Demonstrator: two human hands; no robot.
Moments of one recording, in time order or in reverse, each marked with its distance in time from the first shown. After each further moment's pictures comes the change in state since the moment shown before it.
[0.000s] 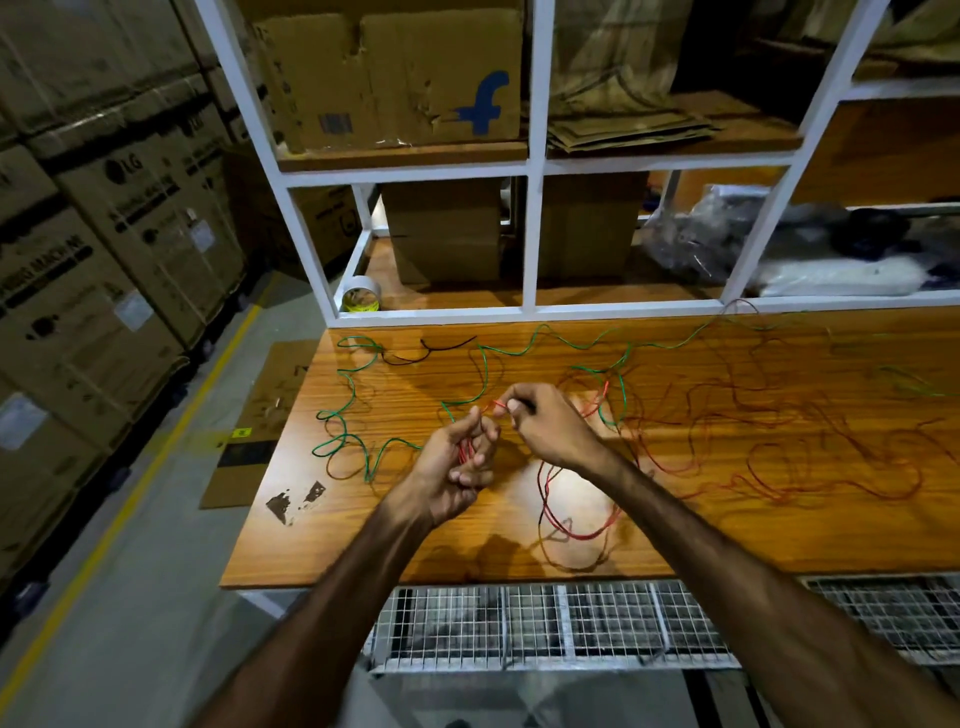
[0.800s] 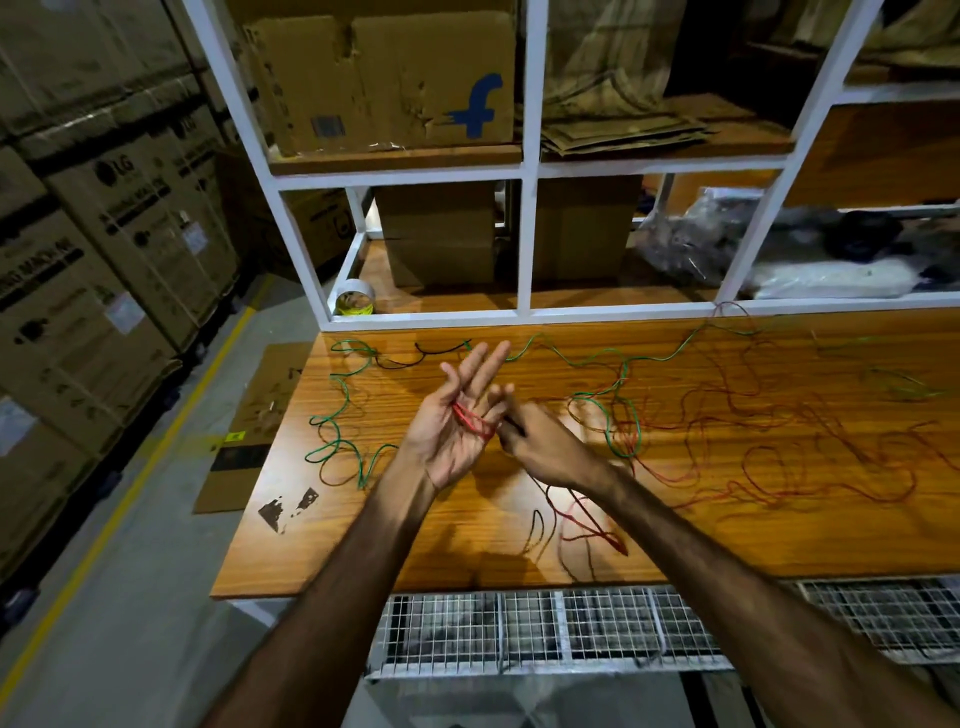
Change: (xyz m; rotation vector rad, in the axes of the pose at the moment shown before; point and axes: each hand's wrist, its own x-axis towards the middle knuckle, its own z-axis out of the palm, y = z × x) left_hand 0.015 0.030 0.027 -0.284 -0.261 0.213; right_hand -0.004 0.009 0.004 -0.112 -0.133 -0.144
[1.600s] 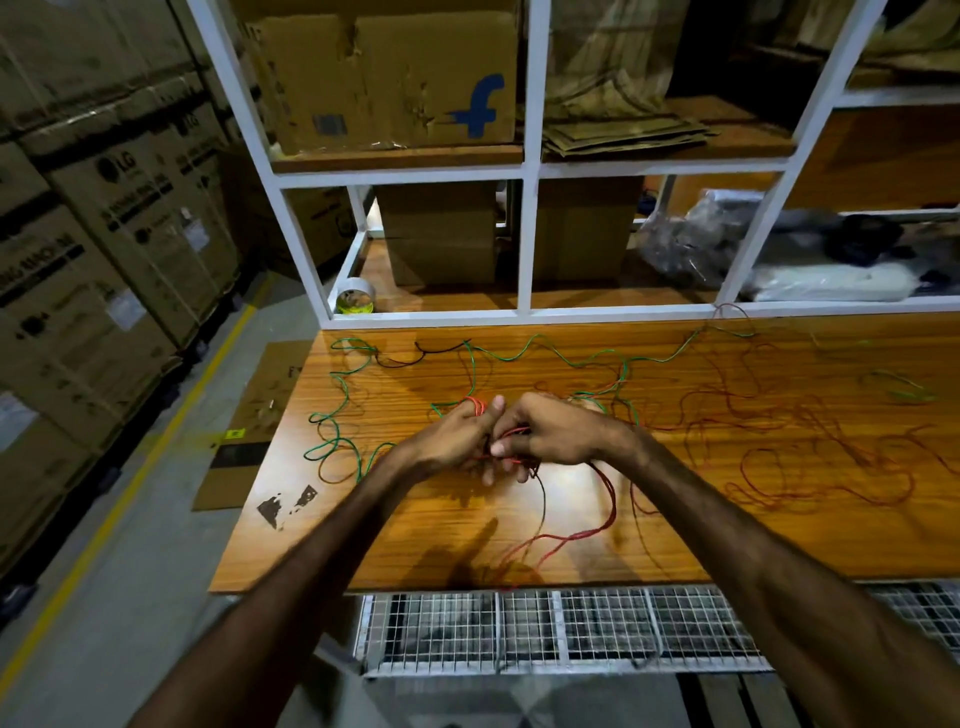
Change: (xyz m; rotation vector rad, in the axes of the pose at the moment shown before) left_hand -0.001 0.003 -0.012 1.456 0.004 -0.180; right_hand 0.005 -0.009 -0.044 0.096 -0.472 -0.006
